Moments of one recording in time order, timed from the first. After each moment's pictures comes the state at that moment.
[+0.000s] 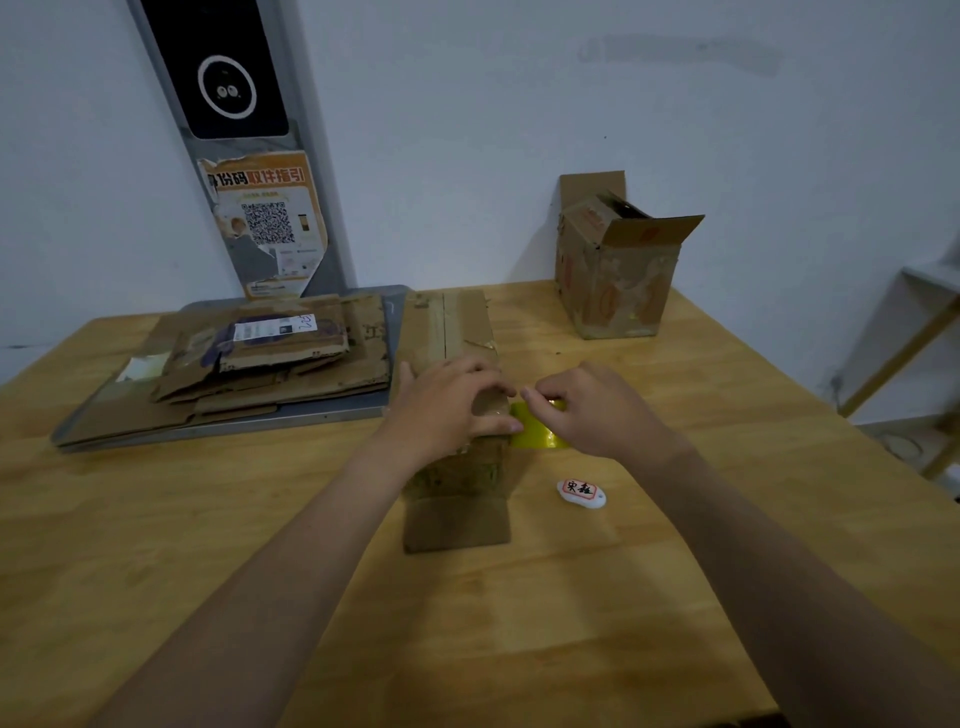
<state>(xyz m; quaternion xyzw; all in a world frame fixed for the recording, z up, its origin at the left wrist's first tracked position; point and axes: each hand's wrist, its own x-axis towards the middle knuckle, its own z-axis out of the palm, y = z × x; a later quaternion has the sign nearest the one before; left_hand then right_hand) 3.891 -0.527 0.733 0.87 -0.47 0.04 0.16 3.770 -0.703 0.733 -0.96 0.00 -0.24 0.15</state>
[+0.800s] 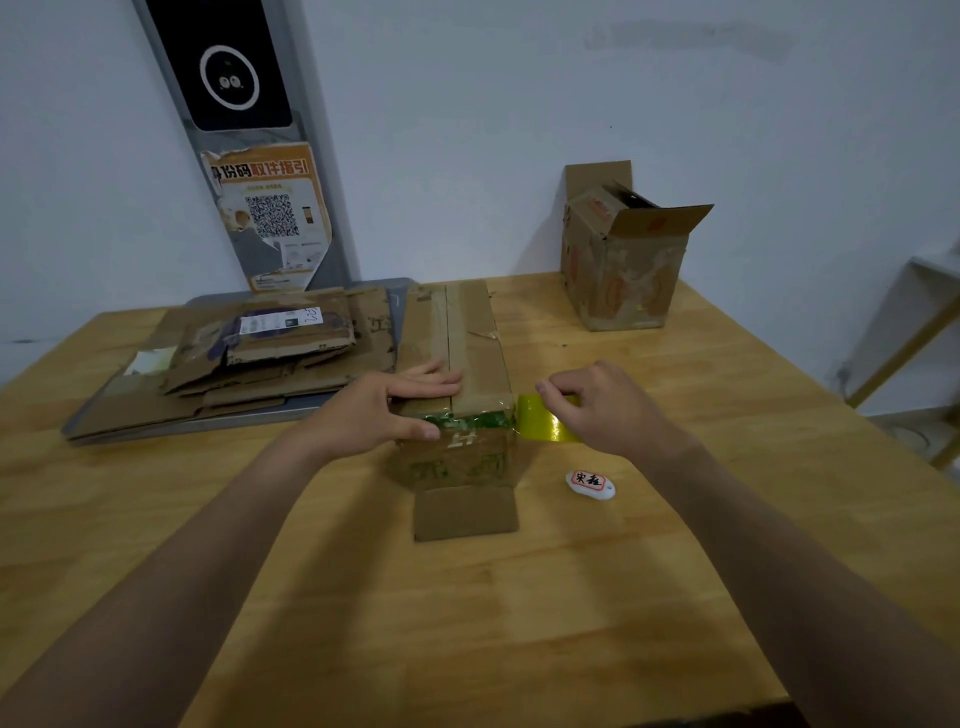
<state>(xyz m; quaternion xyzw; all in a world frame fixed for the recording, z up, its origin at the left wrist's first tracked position) 3.942 -0.450 0.721 0.76 -0.49 -0.18 0.38 3.772 -0.709 0.717 -0.94 -0.02 -0.26 0.21</state>
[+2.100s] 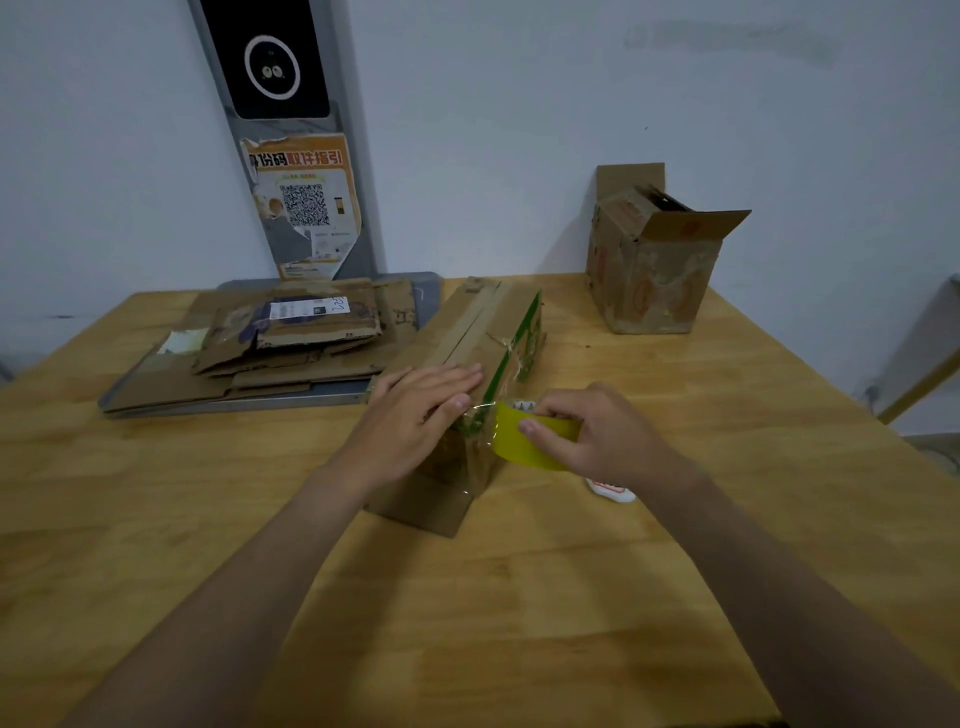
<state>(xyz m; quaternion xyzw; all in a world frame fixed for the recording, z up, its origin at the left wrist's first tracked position) 3.906 -0.452 0.700 0.84 -0.46 0.09 0.27 3.763 -0.668 0.717 -0.91 -0.12 -0.29 0.26</state>
